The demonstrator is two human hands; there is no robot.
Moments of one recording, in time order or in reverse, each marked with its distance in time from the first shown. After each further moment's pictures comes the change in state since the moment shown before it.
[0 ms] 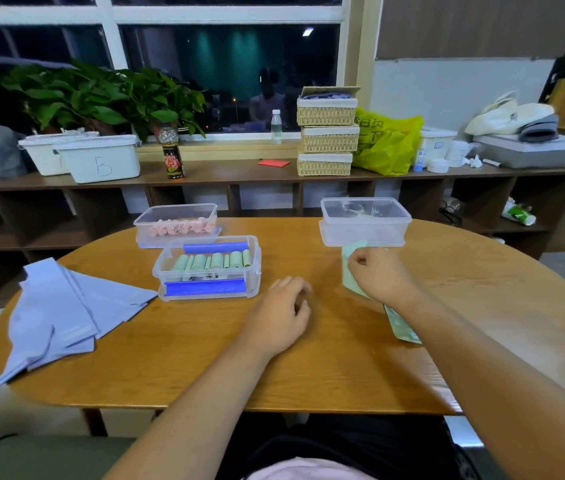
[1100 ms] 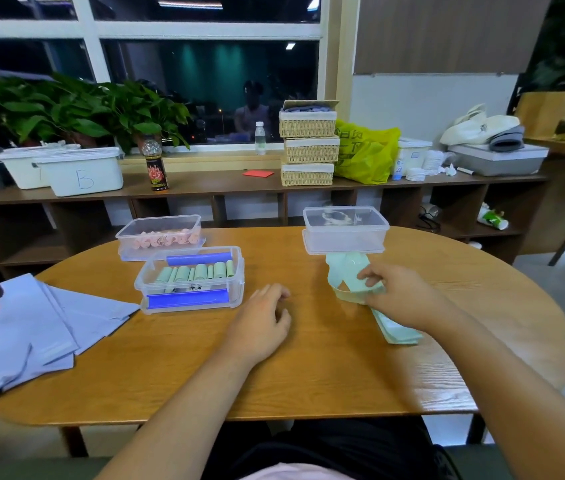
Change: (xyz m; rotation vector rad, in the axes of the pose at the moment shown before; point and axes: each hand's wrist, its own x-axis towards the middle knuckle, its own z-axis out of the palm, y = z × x) left_hand 0.000 0.002 -0.004 0.013 -0.019 -0.066; right_hand -0.050 0.035 -0.056 -0.060 -0.095 -0.017
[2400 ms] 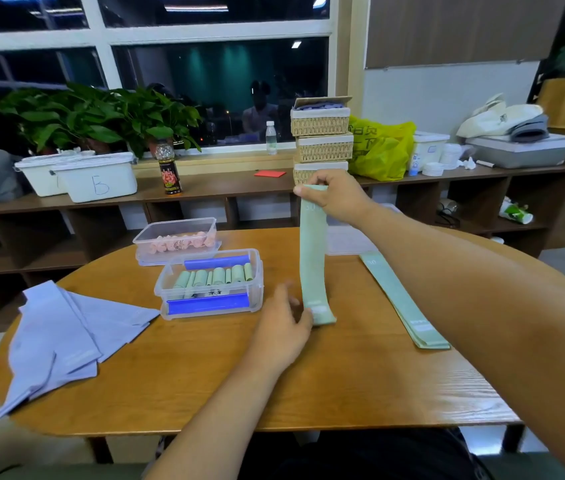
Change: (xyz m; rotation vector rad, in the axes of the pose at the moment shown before) left_hand -0.002 0.009 -0.002 -0.255 0.036 -0.264; right_hand 0.192 -0.116 -0.001 0.467 0.178 -0.288
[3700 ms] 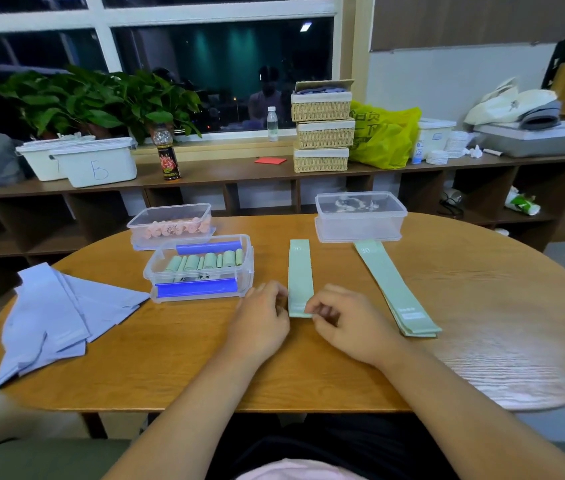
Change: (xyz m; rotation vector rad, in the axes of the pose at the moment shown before) left_hand -0.005 -0.012 0.001 0.311 0.039 0.054; right_hand -0.231 0.062 0.034 -0.156 -0.235 -0.161
